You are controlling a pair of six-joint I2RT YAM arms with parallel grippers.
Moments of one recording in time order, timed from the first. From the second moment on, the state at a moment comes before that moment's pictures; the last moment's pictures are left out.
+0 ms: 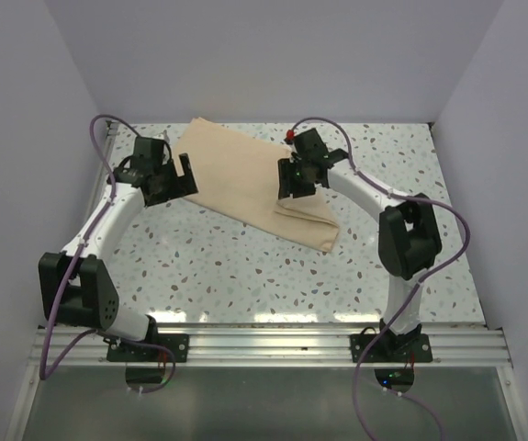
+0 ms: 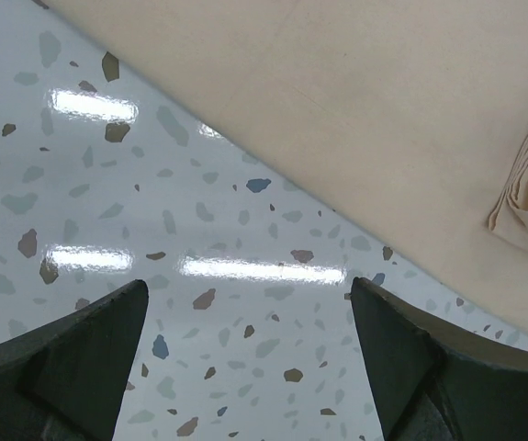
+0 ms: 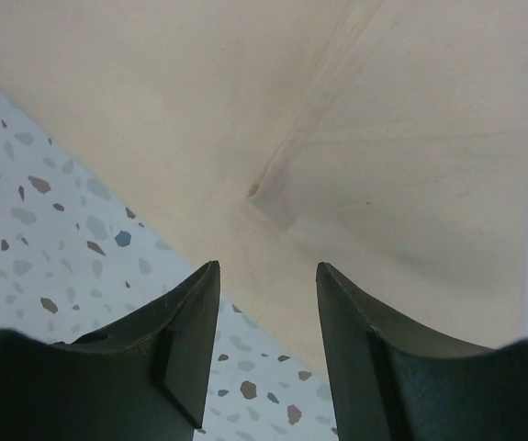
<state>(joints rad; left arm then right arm) -0.12 1.48 1.22 -0.63 0.02 -0.40 0.49 1.94 1.57 -0.60 -0.12 0.34</state>
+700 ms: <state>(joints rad) -0.12 1.40 1.11 -0.64 0.01 -0.40 0.50 2.10 1.72 -0.69 -0.01 0.26</state>
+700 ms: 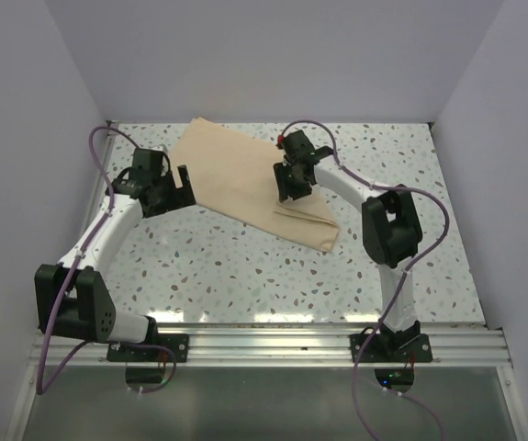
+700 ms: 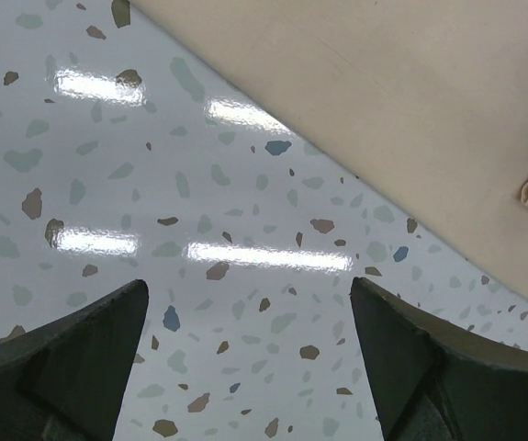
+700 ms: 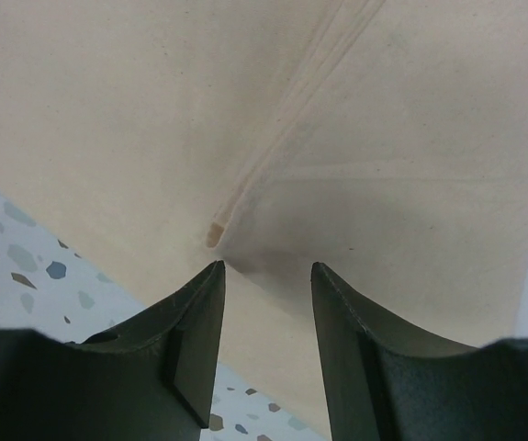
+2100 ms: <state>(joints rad) -0.12 1.40 1.10 -0.64 0.02 -0.37 0.26 2.07 1.78 -0.74 0.30 0.26</state>
